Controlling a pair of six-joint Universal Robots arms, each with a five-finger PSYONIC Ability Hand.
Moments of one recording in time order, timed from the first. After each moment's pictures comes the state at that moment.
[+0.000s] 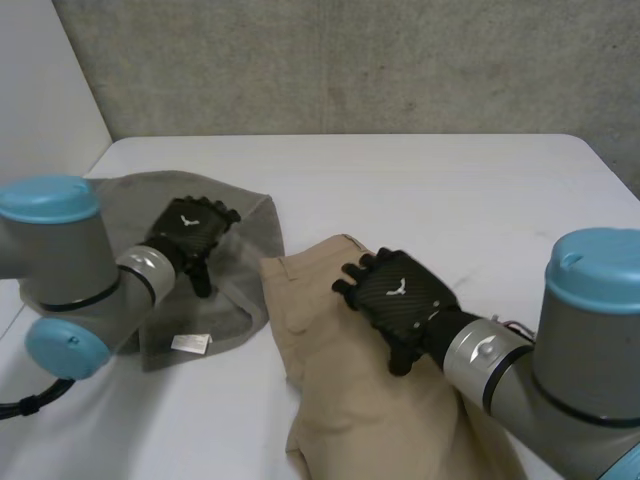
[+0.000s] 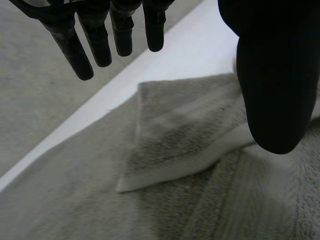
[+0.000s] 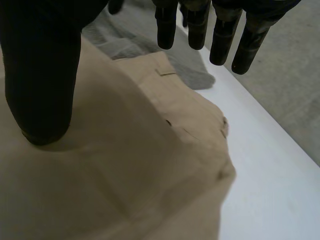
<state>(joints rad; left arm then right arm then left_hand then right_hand) 4.40 -2.13 -1.48 3.29 -1.38 3.61 2.13 -1.28 1.73 -0.08 1.25 2.60 0.21 0.22 0.22 0.22 0.05 0.19 0.21 0.21 0.22 0.05</state>
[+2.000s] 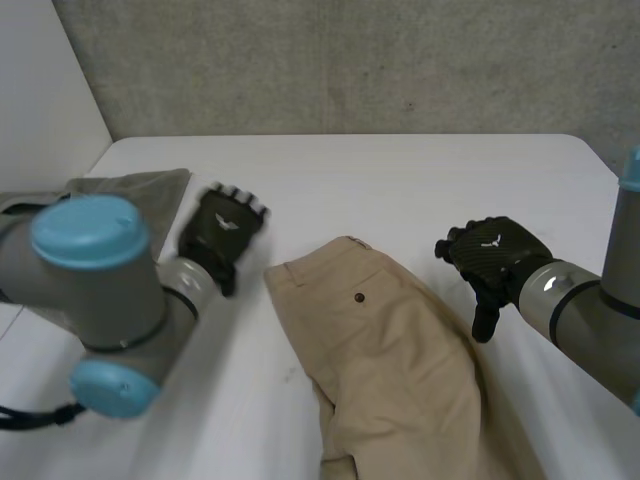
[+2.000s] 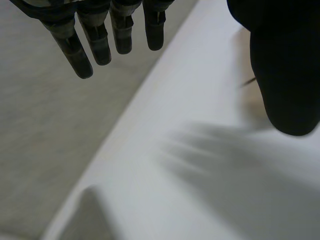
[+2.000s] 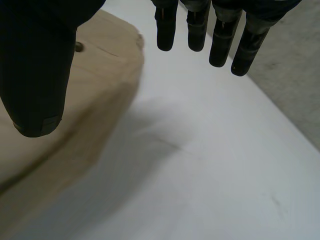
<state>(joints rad) 4.19 -2.03 -1.56 3.39 -1.58 3.77 1.95 -1.31 1.56 0.23 1.45 2.60 0.21 0.20 0.21 0.20 0.04 0.21 0.22 0.22 0.24 0.06</state>
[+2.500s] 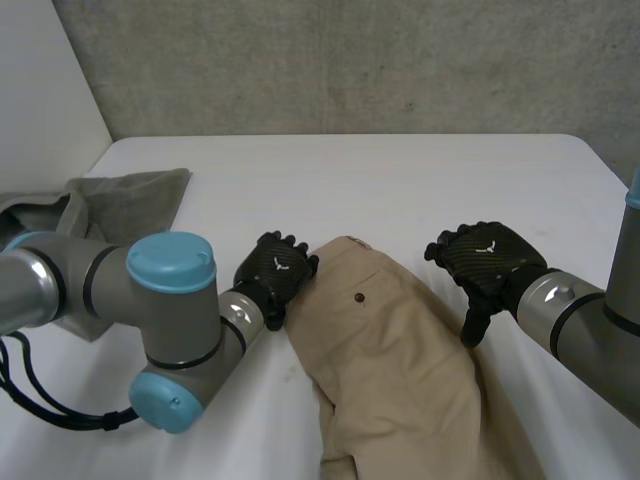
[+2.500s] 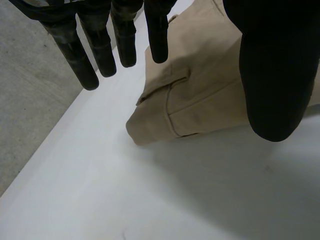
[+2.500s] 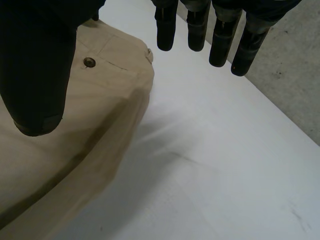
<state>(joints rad) 4.11 -2.25 -1.44 3.38 -1.51 3.74 1.94 -1.33 1.63 0.15 1.39 2.65 0.34 0.33 0.33 0.33 0.16 0.21 0.22 0.22 0.24 0.06</state>
